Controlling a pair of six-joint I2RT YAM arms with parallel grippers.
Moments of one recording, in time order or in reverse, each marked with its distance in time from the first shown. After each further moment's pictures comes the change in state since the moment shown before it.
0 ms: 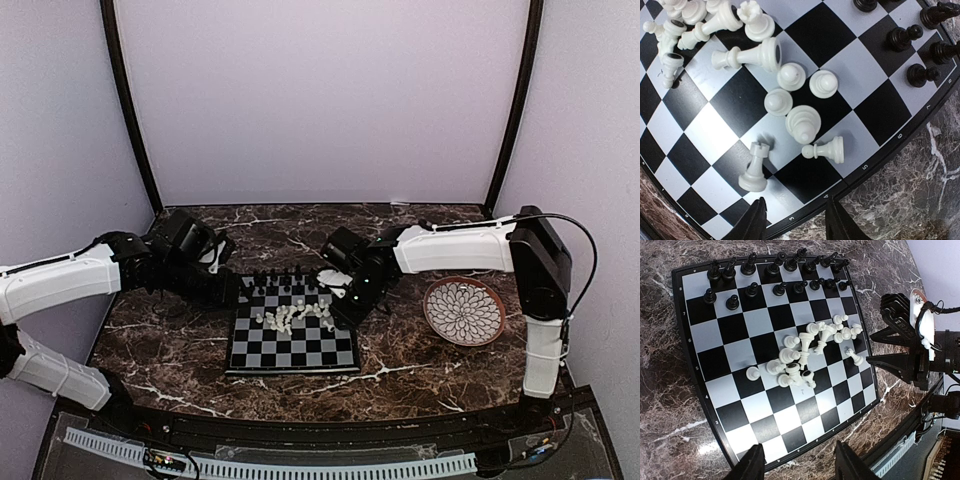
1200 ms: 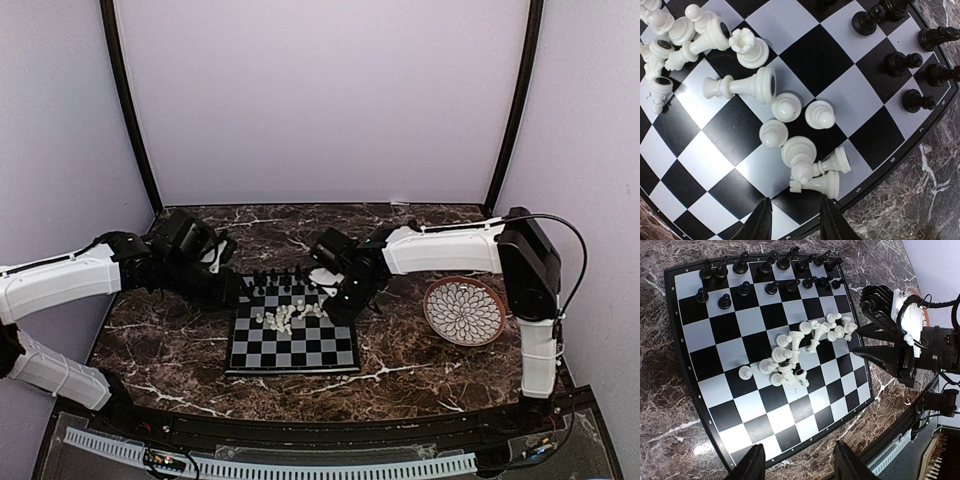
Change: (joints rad) left arm 0.000 0.002 0.000 0.013 0.027 -0.006; right arm 0.019 0.062 0.072 -0.003 0.078 0.006
